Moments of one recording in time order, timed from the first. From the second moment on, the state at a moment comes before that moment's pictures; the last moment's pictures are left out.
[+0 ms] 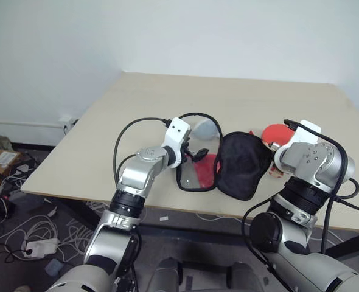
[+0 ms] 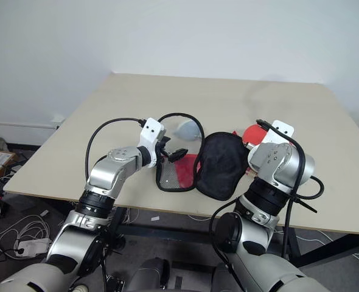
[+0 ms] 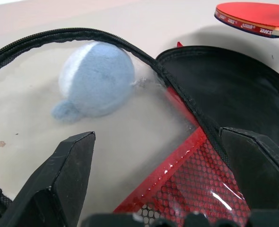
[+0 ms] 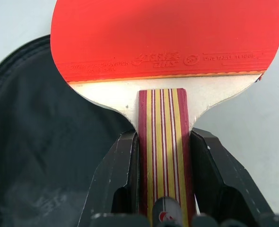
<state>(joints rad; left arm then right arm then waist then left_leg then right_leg) -0.68 0.22 -0.14 0.24 -0.16 0.63 -0.53 -0.88 0.14 -0.66 -0.23 -0.05 1.61 -0.41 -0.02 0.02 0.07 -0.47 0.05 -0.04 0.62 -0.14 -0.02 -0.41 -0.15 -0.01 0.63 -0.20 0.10</state>
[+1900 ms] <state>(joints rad) -0.77 0.33 -0.10 0.14 -0.22 1.00 -0.49 -0.69 0.10 -0.34 -0.19 0.29 1.61 -0.26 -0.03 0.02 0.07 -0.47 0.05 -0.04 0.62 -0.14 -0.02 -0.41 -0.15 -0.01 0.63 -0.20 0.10</state>
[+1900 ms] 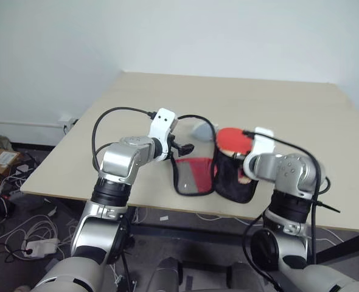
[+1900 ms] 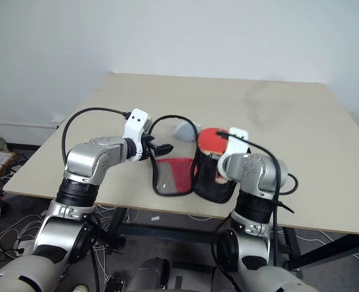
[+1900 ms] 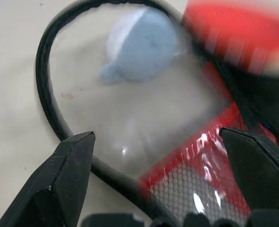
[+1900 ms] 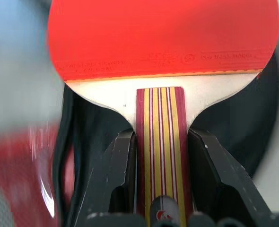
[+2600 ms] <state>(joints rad) -0.78 0.29 -0.13 0.17 -0.21 0.97 -0.50 -0.65 -0.05 -0.38 -0.20 0.89 1.61 -0.67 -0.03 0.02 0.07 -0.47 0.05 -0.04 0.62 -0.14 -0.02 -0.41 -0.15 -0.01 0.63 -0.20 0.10</state>
